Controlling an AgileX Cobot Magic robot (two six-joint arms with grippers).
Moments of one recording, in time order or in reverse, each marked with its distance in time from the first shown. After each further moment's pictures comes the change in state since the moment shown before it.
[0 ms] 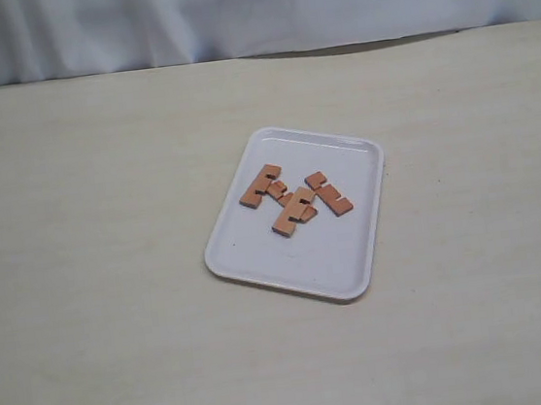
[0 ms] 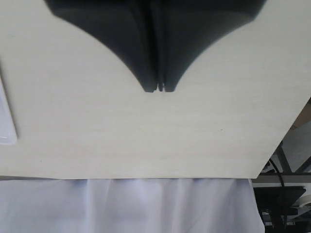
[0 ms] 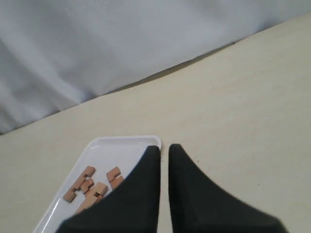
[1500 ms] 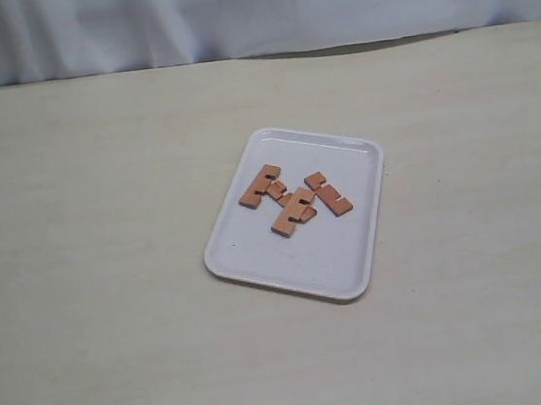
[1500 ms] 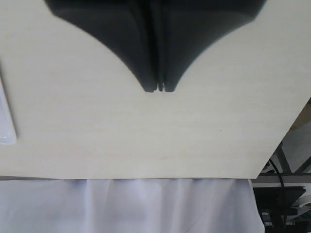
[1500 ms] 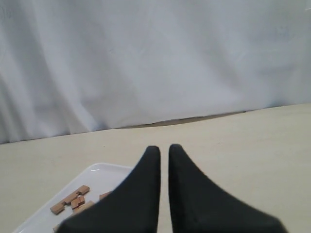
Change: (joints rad) left arm 0.000 0.000 0.000 0.000 0.000 0.000; right arm 0.056 -0.413 0.207 0.016 -0.068 -0.227
